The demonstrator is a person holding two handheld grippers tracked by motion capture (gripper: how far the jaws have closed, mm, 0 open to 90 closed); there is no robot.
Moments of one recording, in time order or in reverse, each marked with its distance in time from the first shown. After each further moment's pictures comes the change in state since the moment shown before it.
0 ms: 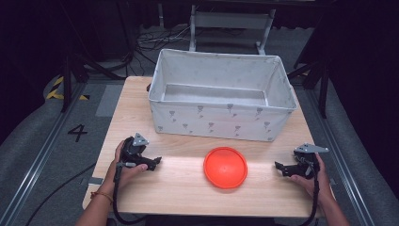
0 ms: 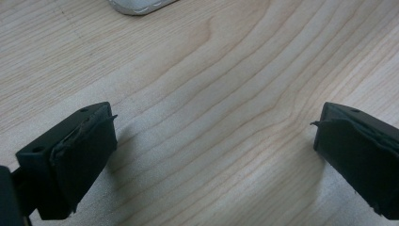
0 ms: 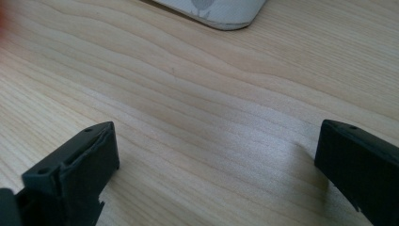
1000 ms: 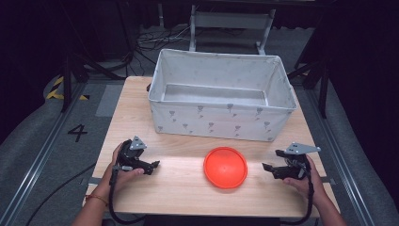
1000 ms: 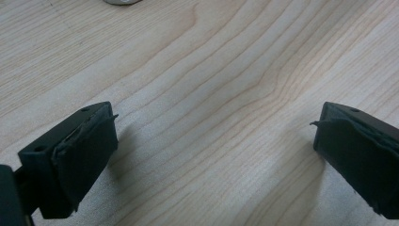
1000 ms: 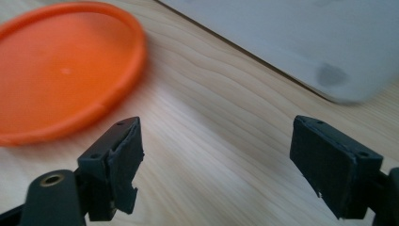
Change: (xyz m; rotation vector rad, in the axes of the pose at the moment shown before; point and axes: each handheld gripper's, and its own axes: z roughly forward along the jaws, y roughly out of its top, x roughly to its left) left arm -0.001 -0.009 -0.008 0.006 -0.032 0.041; right arm 0.052 0.031 -0.016 -0.063 0.198 -0.128
